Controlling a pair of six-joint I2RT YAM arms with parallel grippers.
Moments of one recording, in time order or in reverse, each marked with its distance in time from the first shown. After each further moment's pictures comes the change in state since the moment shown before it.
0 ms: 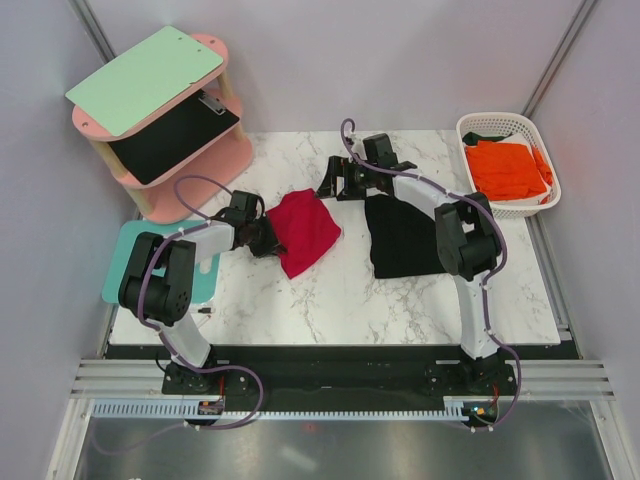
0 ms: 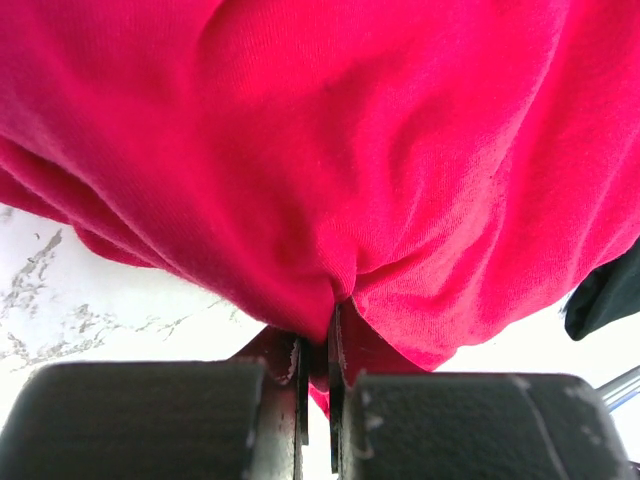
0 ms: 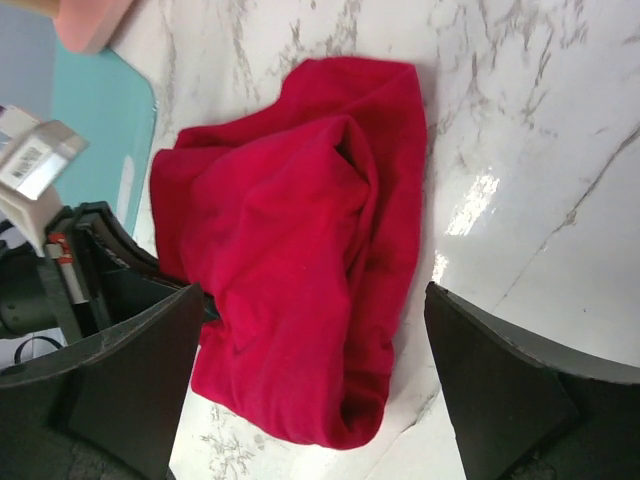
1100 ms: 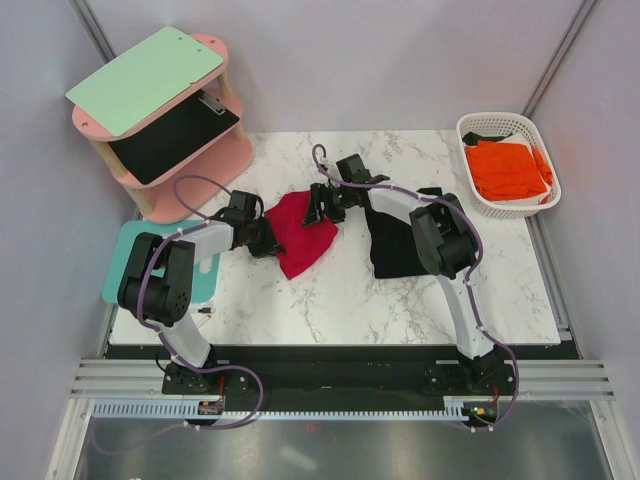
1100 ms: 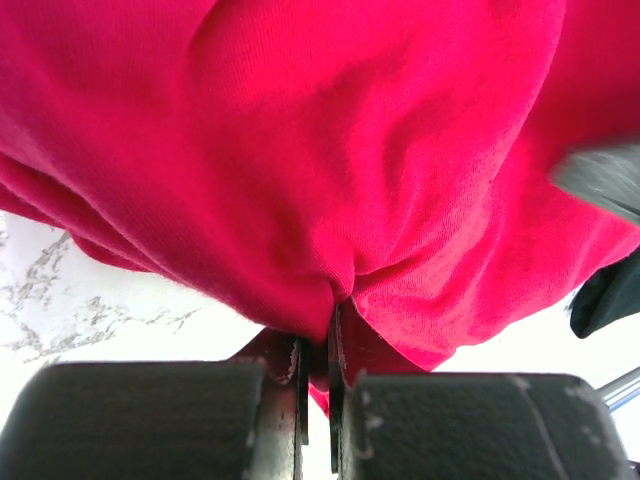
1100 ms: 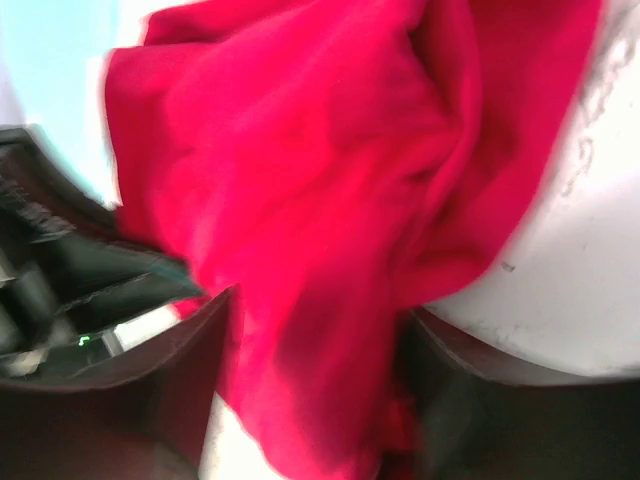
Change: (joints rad) left arm 0.007 -0.004 0.000 -0.015 0.002 0.011; right arm 0.105 0.140 0.026 -0.063 -0.078 -0.014
